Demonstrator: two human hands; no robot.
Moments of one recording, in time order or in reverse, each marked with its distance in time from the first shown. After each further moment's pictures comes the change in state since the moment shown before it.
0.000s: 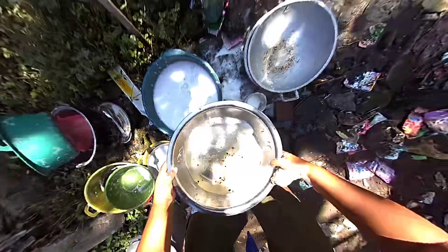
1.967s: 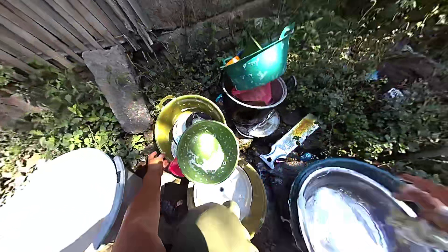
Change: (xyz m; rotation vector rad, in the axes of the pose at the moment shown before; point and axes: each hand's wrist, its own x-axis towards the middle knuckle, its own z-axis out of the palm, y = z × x) left_hand 0.201 -0.422 -0.334 -0.855 1.069 -0.110; right_hand 0.154 -0.335 0.271 -1.148 0.408 -0.957
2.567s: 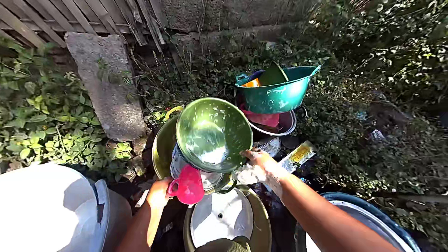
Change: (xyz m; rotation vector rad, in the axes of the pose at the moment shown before) left_hand -0.056 0.031 0.014 -0.365 -0.231 -0.208; right_hand 0.023 -0.308 0.253 0.310 -0.485 -0.110
